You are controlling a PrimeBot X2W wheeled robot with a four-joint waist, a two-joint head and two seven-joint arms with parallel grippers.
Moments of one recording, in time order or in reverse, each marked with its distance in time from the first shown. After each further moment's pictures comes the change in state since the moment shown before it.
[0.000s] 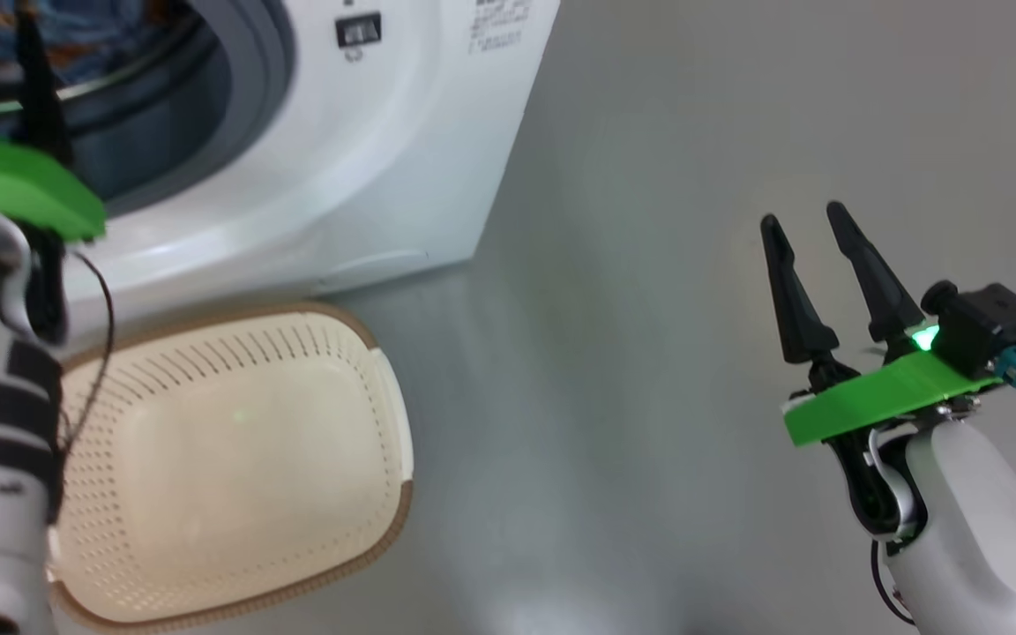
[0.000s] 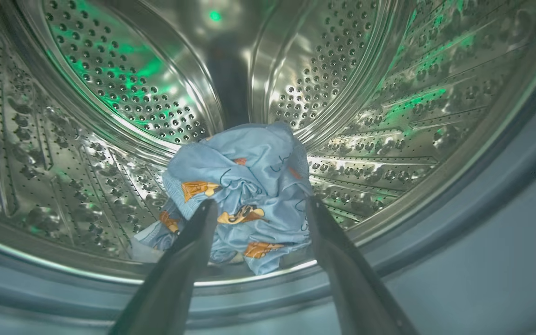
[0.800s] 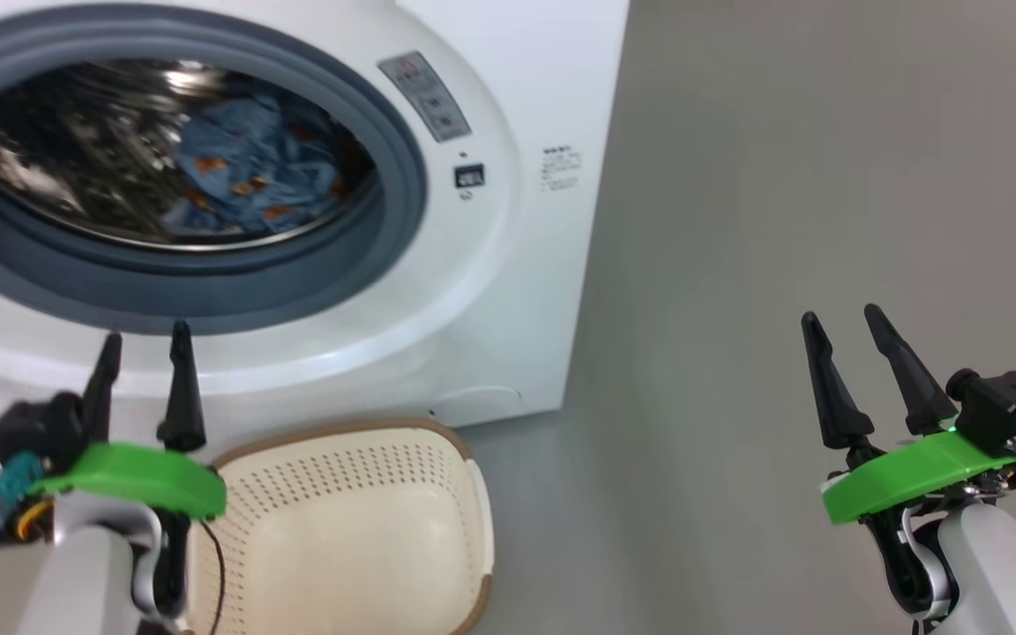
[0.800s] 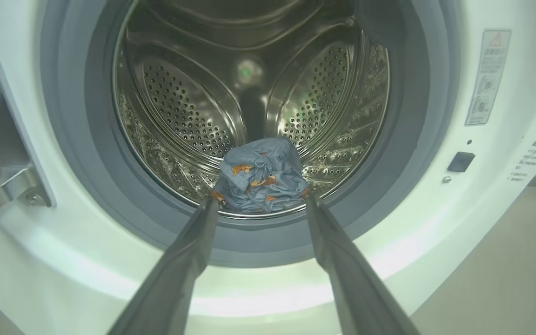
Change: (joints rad) left arm 0.597 -0.096 0.069 -0.394 0.004 -0.008 0.000; right arm 0.150 -0.036 -0.045 0.031 0.001 0.000 0.000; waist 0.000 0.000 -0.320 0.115
